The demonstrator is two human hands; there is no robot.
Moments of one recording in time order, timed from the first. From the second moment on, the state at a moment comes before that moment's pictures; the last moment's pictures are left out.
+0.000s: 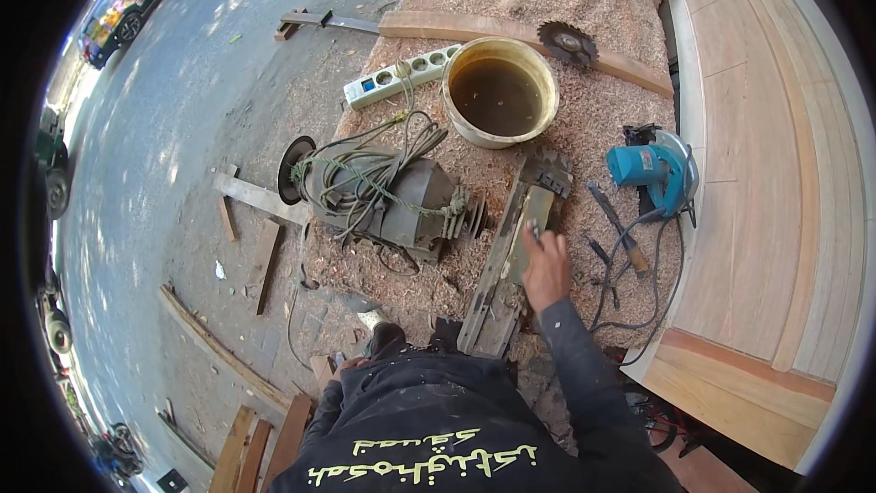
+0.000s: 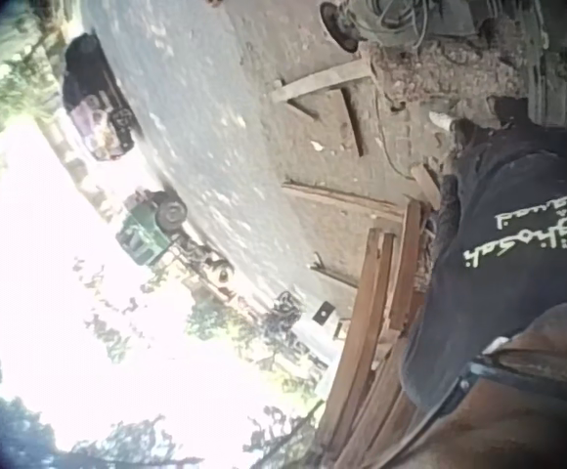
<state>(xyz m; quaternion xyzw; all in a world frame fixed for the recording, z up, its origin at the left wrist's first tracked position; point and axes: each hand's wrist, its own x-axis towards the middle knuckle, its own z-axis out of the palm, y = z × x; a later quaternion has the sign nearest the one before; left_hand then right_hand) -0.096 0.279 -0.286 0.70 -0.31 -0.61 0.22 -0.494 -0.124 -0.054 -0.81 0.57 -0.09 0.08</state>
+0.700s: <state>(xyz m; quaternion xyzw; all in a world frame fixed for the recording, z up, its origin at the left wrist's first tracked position) 0.045 0.123 -0.148 0.73 -0.42 -0.54 0.08 -0.299 0.031 0.007 -0.34 0.53 -0.35 0.69</state>
